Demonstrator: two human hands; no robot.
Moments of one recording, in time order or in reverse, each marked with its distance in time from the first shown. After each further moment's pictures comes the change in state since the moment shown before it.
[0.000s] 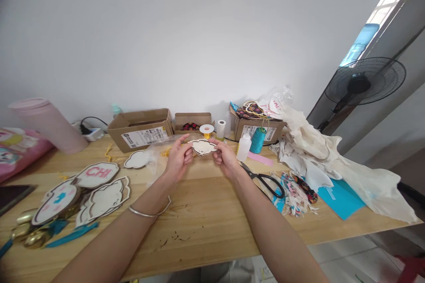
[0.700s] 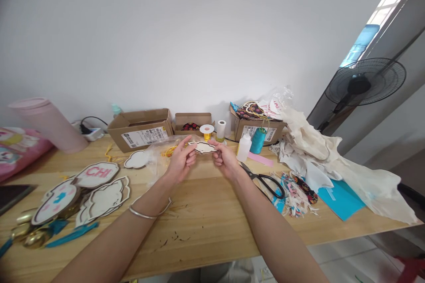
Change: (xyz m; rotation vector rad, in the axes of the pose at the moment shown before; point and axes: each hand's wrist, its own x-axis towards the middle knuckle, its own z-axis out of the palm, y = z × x) left_hand -0.004 0.000 0.006 -0.030 -0.033 -0.090; right_hand -0.001 -0.001 0.002 0.002 -0.001 0.061
